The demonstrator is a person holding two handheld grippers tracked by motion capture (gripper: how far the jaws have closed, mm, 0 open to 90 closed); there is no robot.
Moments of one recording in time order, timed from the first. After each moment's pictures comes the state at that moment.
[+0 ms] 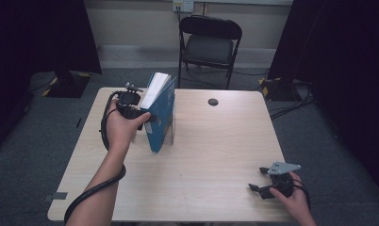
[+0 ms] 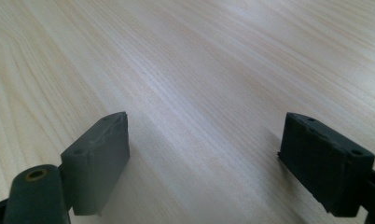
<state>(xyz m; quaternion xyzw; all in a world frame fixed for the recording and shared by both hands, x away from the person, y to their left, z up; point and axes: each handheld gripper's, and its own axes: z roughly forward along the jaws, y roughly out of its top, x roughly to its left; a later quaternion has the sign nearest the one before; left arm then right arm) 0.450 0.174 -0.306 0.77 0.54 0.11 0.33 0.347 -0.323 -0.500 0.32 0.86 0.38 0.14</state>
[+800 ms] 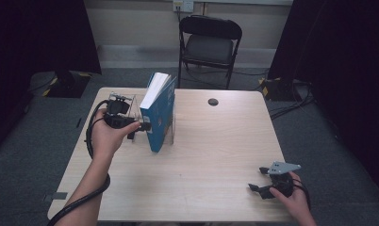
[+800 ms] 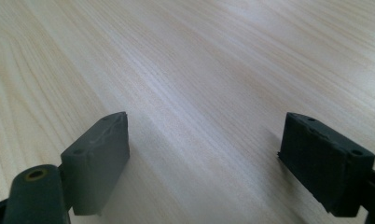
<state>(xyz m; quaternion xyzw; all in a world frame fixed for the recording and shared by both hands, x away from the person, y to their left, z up) 0.425 0.201 -0.319 0.77 0.51 0.08 0.37 0.348 -0.323 -0.500 0.32 0.86 0.38 0.14</state>
